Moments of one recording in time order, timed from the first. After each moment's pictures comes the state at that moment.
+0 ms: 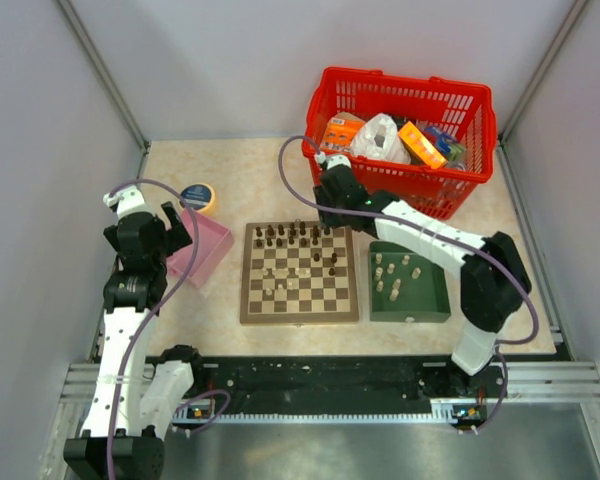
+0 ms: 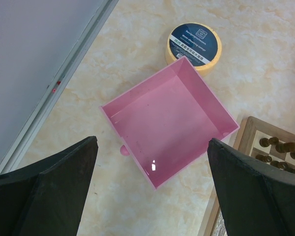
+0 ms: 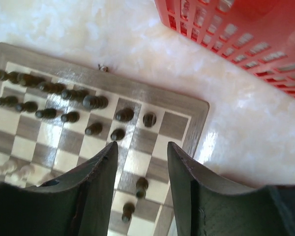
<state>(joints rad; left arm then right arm) 0.04 0.78 0.84 -0.51 -0.31 -0.26 0.74 1.80 1.44 -0.43 0.28 0.33</state>
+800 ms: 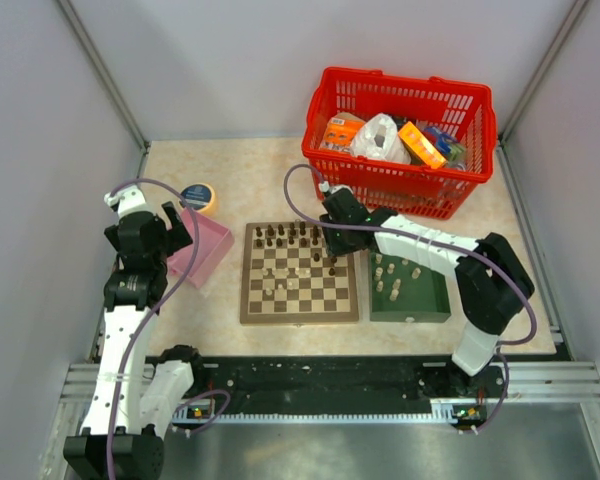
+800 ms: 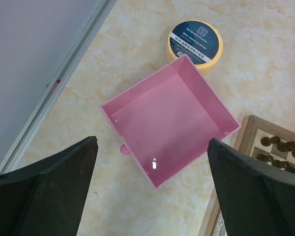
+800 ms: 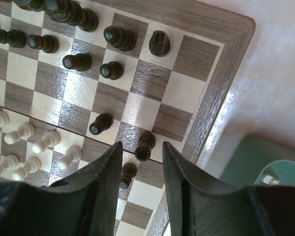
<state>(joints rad) 0.04 0.79 0.84 -0.51 -0.31 -0.26 0.75 1.72 1.23 -0.45 0.14 0.42</state>
